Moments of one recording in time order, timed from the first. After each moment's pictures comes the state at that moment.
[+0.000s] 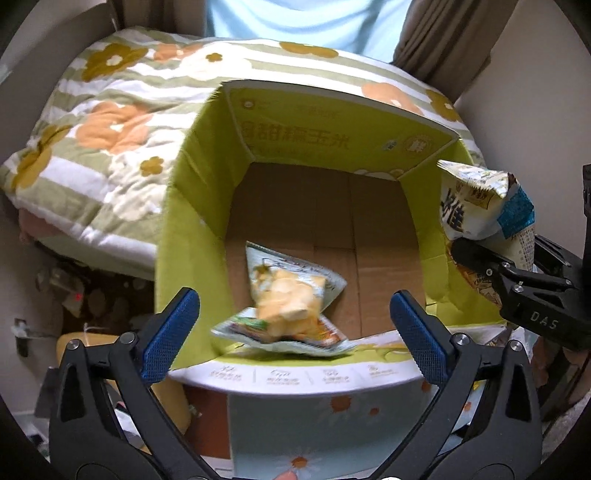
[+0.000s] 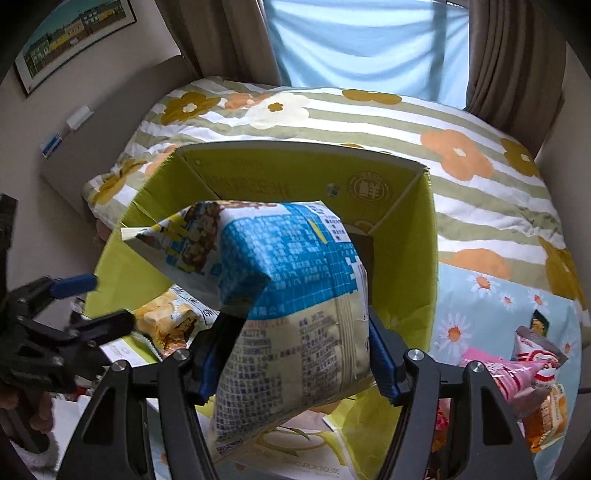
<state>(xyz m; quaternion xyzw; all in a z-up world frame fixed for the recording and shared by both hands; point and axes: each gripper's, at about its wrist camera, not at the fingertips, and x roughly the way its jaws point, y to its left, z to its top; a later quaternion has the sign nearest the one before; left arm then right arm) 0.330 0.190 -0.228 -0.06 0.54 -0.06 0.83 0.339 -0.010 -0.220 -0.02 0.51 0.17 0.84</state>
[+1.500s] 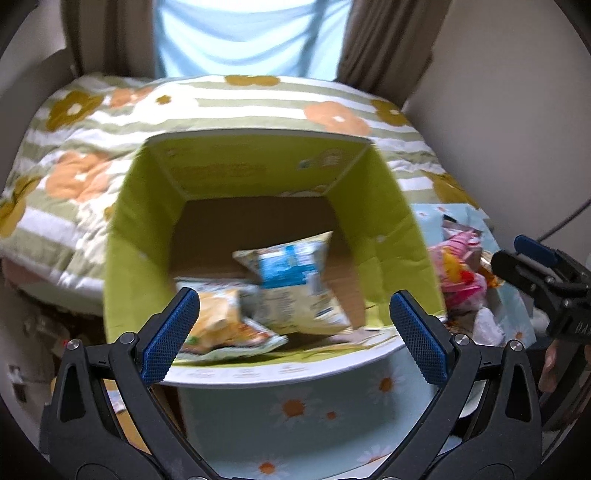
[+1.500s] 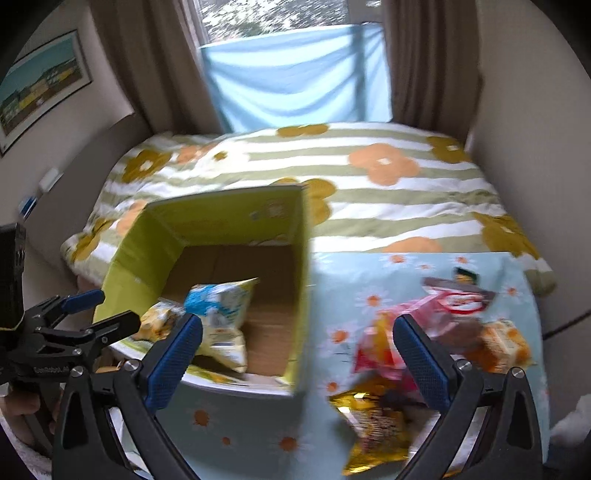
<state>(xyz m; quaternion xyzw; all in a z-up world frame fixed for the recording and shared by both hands) 0.302 0.126 -0.188 -0.03 0.48 -0.15 0.86 0.260 -0.091 -0.160 0.05 0.45 0.06 0.89</state>
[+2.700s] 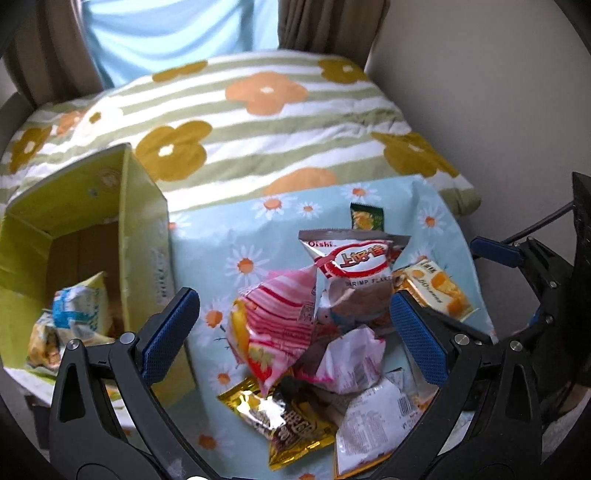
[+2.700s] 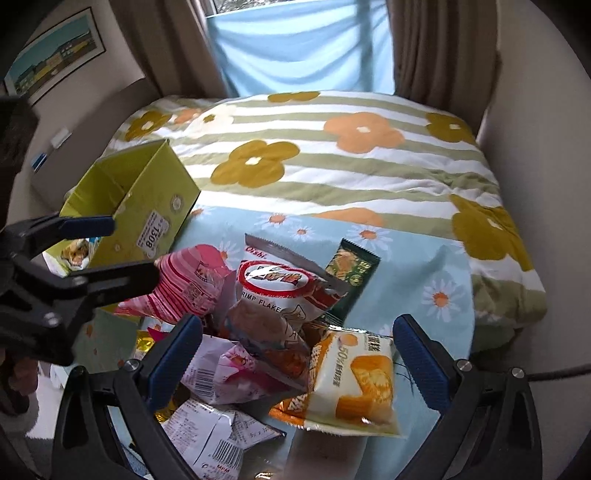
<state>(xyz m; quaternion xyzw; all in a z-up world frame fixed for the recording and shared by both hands) 0.337 -0.177 -0.219 0.04 0.54 -0.16 0.83 0.289 -0.312 -0.241 0.00 0.50 0.15 0.85</state>
